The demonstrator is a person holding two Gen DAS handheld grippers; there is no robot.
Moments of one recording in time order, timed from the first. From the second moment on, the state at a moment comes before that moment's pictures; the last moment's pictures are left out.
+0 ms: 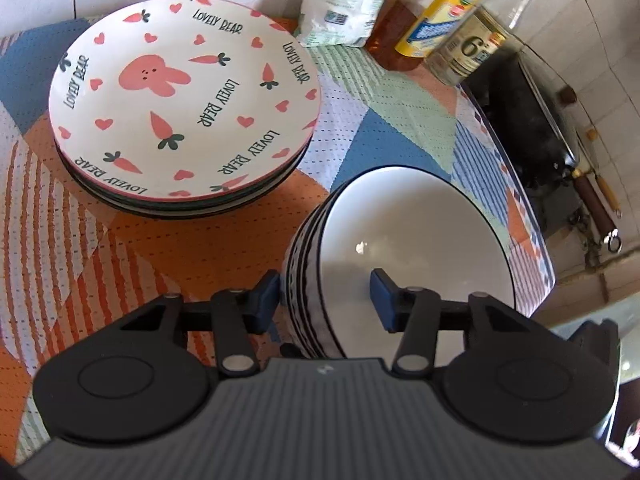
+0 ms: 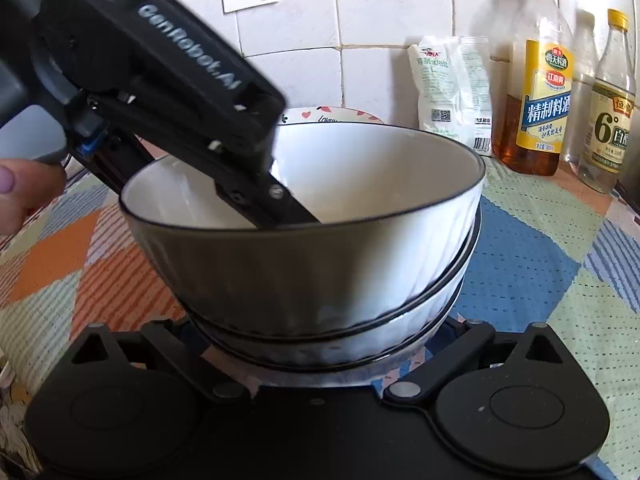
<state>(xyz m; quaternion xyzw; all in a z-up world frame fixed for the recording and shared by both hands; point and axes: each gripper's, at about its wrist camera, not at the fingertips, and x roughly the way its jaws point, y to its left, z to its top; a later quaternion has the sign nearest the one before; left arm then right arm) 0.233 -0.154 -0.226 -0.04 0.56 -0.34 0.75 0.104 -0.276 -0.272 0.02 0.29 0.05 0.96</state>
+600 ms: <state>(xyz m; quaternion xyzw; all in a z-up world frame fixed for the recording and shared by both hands) 0.227 -0.140 -0.182 -0.02 0.55 -0.34 0.76 0.104 -0.270 -0.239 0.00 0.29 0.08 0.95</state>
